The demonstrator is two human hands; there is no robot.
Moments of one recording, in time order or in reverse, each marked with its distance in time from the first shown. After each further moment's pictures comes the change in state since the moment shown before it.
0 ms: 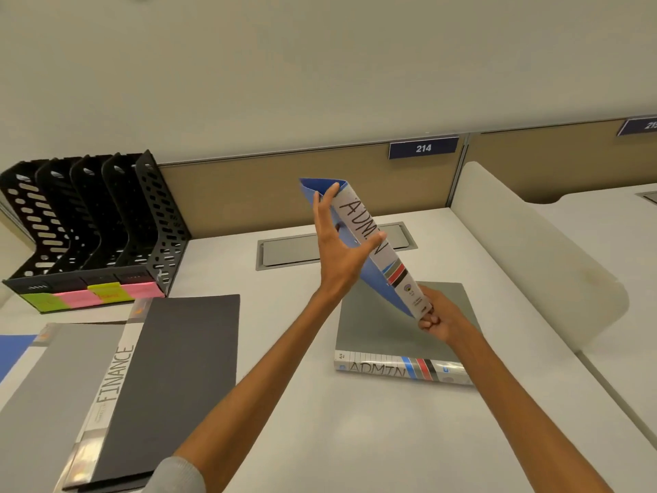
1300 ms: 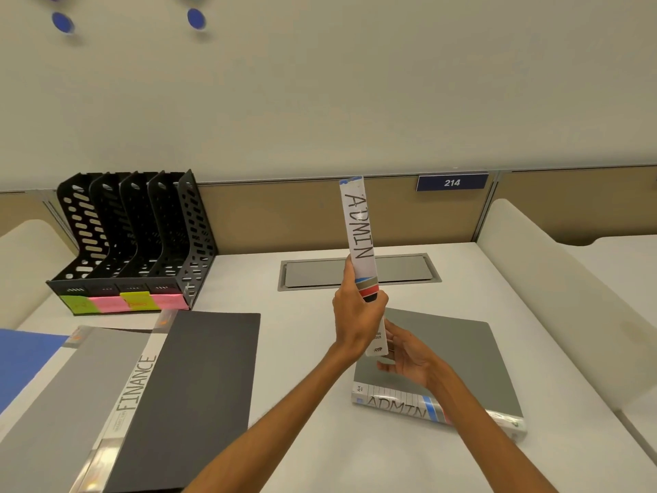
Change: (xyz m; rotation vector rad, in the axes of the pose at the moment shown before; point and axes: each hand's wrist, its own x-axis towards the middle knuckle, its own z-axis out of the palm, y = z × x) left_hand -0.036 -0.031 -0.016 0.272 0.021 -0.227; right_hand -0.001 0.032 0.083 -0.158 -0.394 0.075
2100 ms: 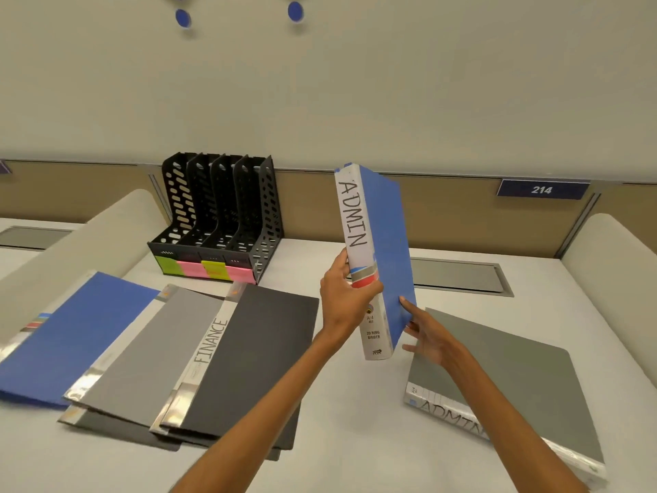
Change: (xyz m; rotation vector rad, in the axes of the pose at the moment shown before) left_hand 0.004 0.003 -0.119 -0.120 0.187 -0.002; right_hand 0.051 -0.015 0.065 -0.224 0.004 -0.016
